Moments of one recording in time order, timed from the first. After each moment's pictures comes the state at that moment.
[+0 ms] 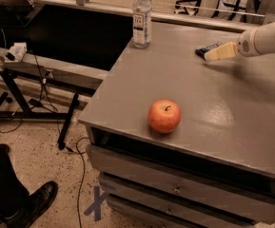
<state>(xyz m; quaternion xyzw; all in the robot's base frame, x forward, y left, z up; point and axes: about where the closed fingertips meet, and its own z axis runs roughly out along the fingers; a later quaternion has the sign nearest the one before) 0.772 -0.336 0.856 -0.22 0.86 0.05 0.46</state>
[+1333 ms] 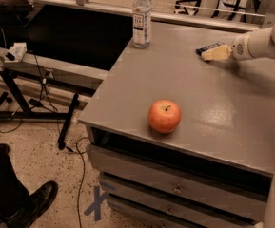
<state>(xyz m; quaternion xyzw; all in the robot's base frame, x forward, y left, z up) 0.786 -0.328 0.826 -0.20 0.86 0.10 0.45</state>
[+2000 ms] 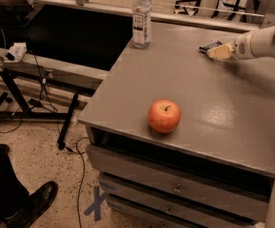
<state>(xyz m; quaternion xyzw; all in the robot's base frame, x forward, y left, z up) 0.785 -0.327 0.831 -0.21 0.86 0.10 0.45</state>
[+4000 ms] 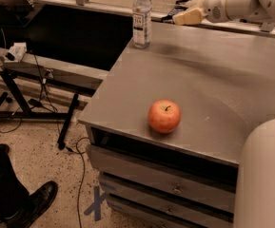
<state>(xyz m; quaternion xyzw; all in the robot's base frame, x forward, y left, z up) 0.806 -0.187 0.963 -0.40 0.72 0.15 0.54</state>
